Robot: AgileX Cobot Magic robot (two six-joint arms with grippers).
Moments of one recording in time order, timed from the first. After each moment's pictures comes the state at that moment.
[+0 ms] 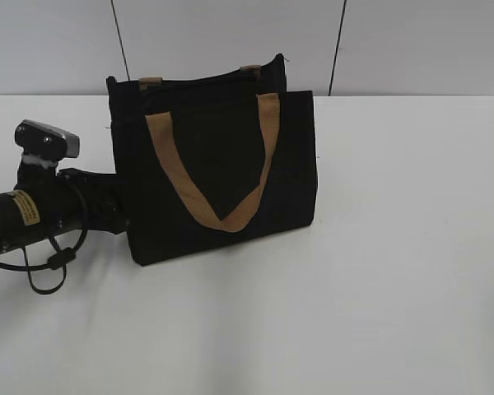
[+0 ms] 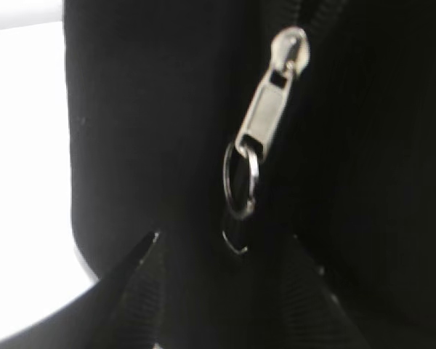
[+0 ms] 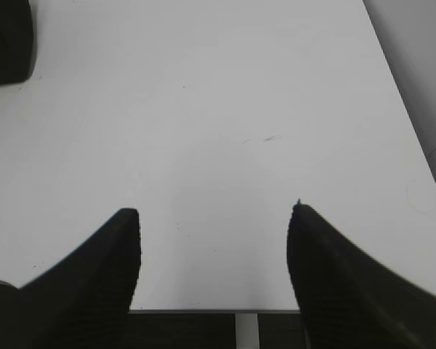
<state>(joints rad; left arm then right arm) -0.22 1.96 -0.58 0.48 -0.94 -0.20 -0.05 -0.01 -0.47 0.02 1.10 -0.13</state>
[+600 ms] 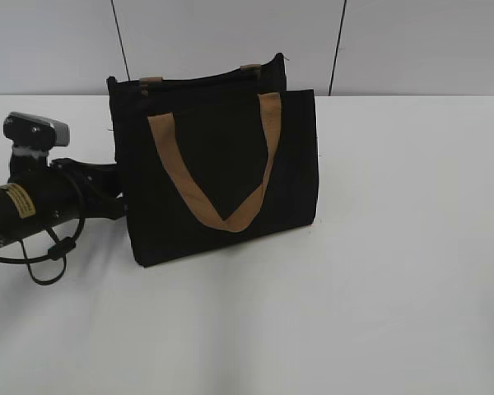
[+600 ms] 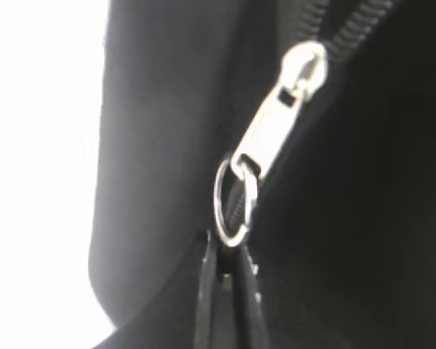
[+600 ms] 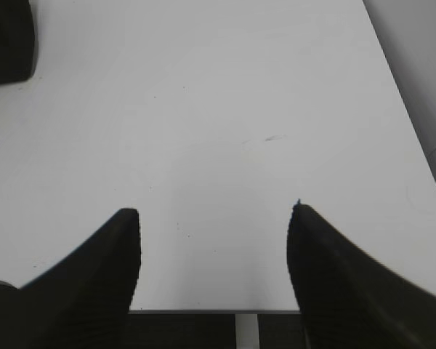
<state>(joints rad) -0.22 1.95 -0.58 0.43 -1.01 -0.22 -0.05 -0.01 -0.47 0.02 1.10 -0.13</state>
